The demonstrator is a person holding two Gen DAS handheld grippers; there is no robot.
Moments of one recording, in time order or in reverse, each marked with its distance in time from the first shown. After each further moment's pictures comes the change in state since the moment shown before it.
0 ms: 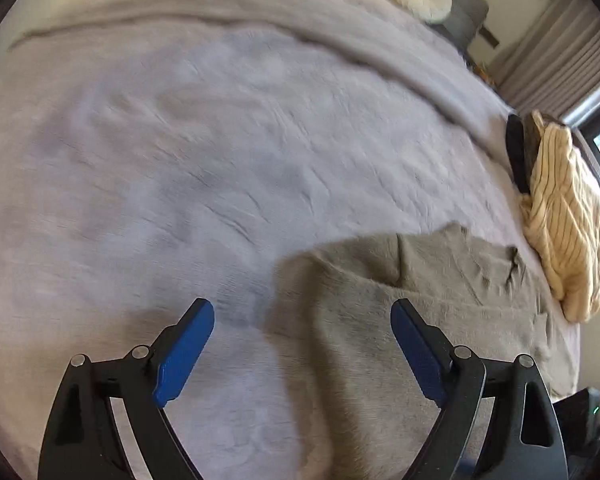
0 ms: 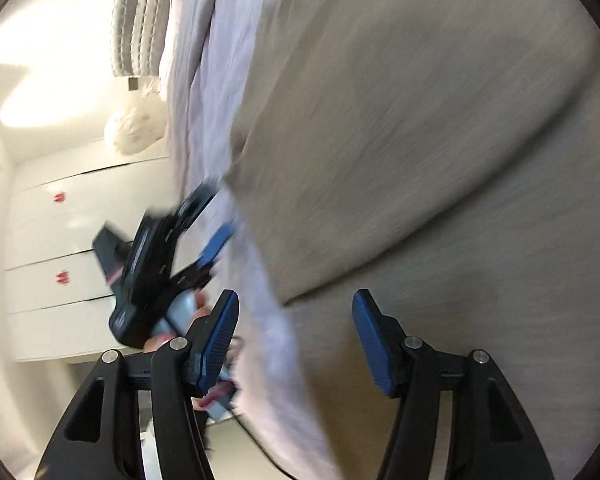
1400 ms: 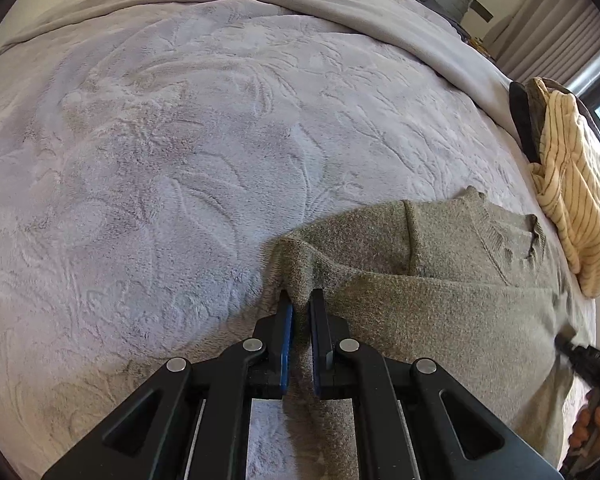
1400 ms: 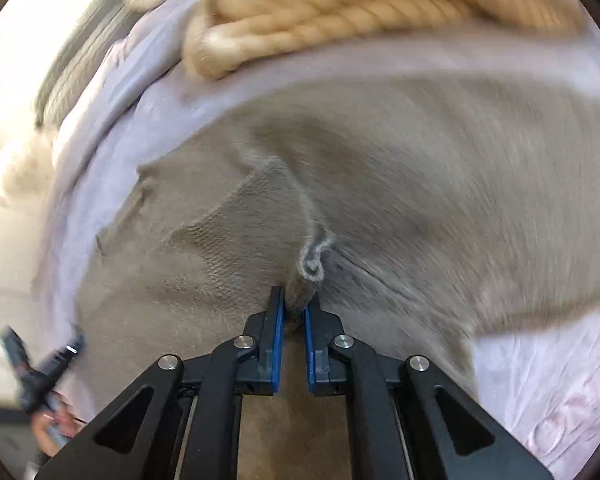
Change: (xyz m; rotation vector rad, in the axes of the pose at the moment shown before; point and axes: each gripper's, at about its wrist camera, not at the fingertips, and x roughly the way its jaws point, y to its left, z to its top) left arm 0.026 -0.008 -0.010 0.070 0.015 0.027; right arm -0.212 -0.051 0.084 -0.137 -0.433 -0.582
